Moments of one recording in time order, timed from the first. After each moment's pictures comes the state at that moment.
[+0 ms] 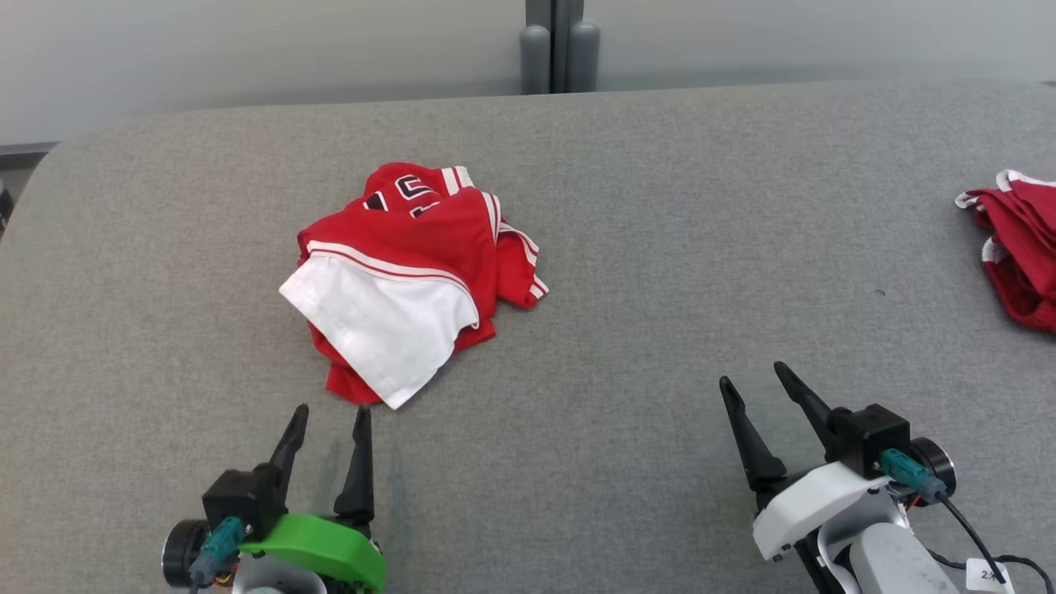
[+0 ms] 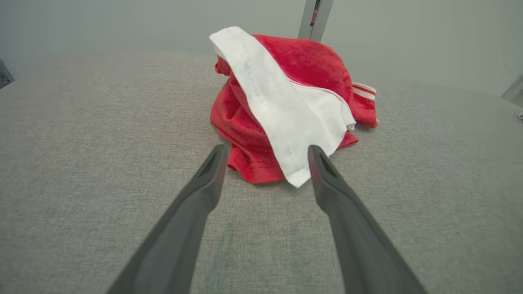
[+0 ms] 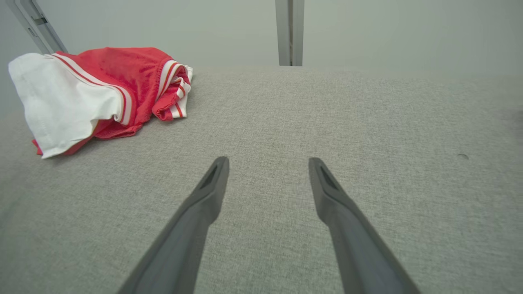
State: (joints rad) left arm -0.07 0.06 -0.13 0.36 -0.26 -0.13 -0.26; right arm -0.17 -0.05 0.11 0.38 0.13 0.13 -0.26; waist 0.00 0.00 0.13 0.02
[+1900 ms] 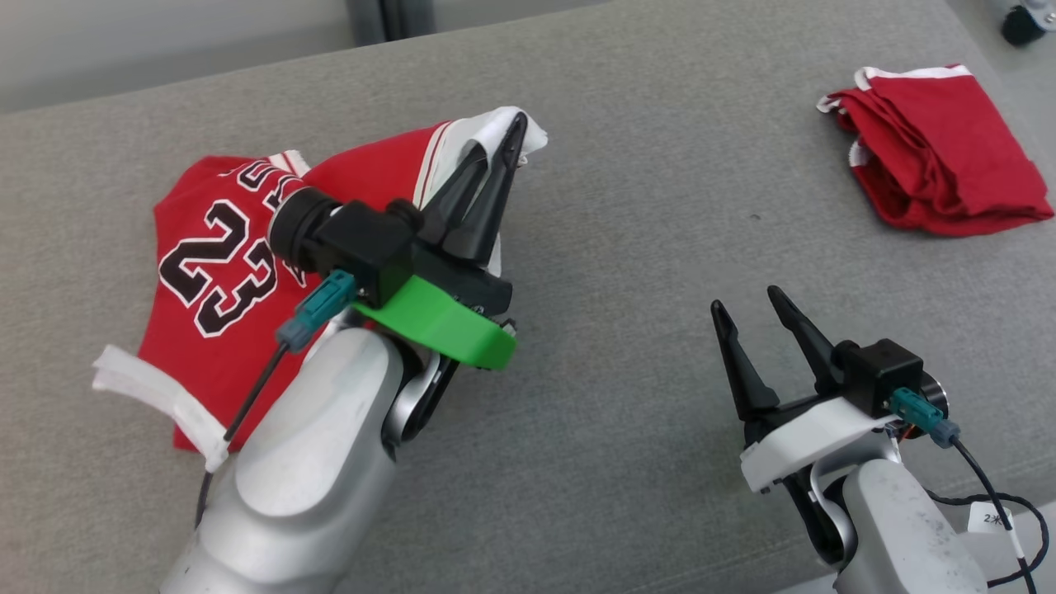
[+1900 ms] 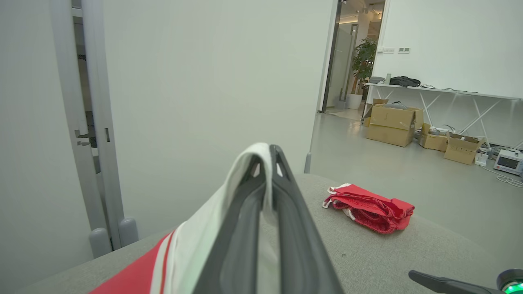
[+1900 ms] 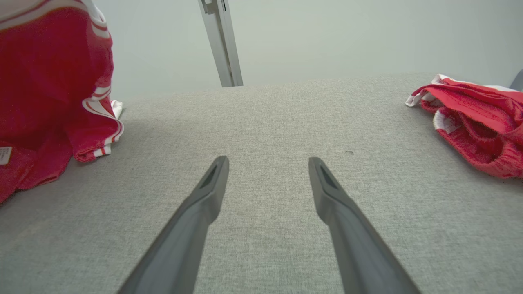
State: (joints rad) left arm -0.64 0.12 -0.58 0.24 -0.43 -0.13 -0.26; right arm -0.28 -0.05 0.13 0.33 0.21 0.13 -0.26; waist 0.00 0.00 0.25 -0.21
